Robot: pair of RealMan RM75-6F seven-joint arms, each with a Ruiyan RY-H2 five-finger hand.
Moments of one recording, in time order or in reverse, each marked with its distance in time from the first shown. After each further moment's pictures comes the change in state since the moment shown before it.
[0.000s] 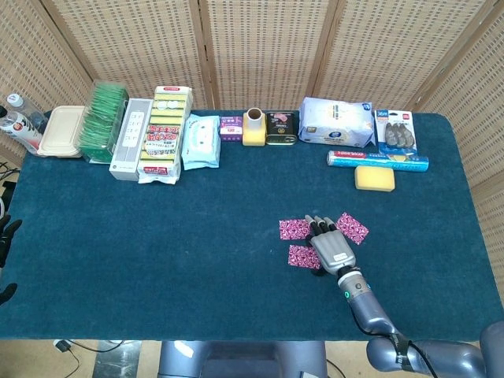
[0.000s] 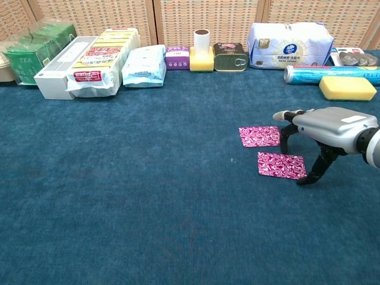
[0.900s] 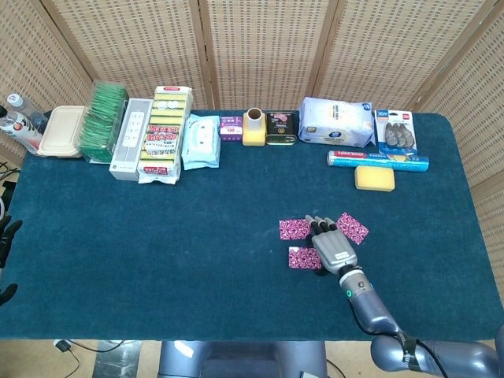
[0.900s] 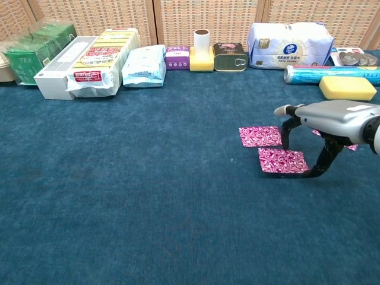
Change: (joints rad) left arm 0.002 0.002 0.003 0.000 0.006 0.002 -0.007; right arm 0.021 0.084 0.028 -0.123 0.075 -0.022 -0.019
